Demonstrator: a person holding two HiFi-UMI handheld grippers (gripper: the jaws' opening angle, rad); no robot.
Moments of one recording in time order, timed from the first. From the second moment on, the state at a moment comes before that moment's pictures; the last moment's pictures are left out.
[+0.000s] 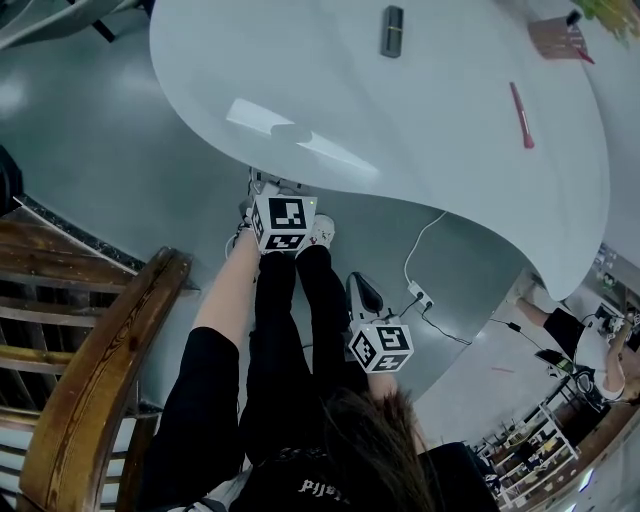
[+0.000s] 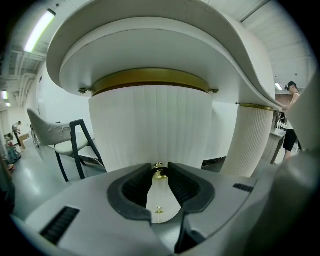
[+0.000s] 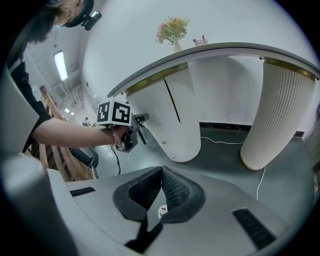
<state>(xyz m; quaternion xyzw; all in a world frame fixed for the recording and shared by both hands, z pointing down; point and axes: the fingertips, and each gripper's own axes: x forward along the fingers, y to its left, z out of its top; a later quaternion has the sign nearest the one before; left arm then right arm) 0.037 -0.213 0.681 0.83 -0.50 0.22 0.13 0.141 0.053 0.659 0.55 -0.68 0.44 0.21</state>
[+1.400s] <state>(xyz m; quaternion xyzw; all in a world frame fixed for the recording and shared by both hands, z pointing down) 0.034 -0.199 0.698 0.83 -0.46 0.23 0.20 0.131 0.028 0.652 0.58 -0.68 0.42 0.16</state>
